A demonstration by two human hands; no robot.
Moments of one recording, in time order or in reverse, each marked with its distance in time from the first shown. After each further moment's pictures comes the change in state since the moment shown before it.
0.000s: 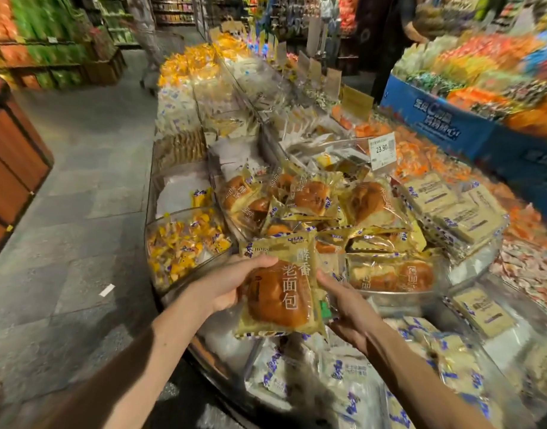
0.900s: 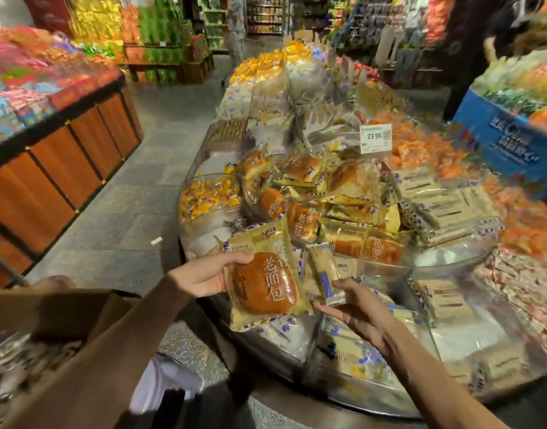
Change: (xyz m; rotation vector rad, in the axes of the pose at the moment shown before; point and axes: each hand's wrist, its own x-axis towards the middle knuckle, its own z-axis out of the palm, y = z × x) left_hand -0.101 -0.105 0.112 -0.138 -0.032 0.095; right_hand -0.095 0.005 -0.166 0.052 -0.107 0.170
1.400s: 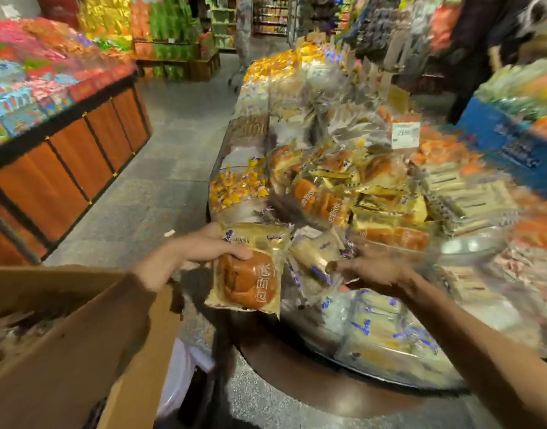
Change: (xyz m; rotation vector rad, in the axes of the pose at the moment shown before) left_hand -0.102 0.009 -0.072 0.528 0.236 0.071; right_hand -0.028 0.010 0.090 -0.970 -0.083 -0.091
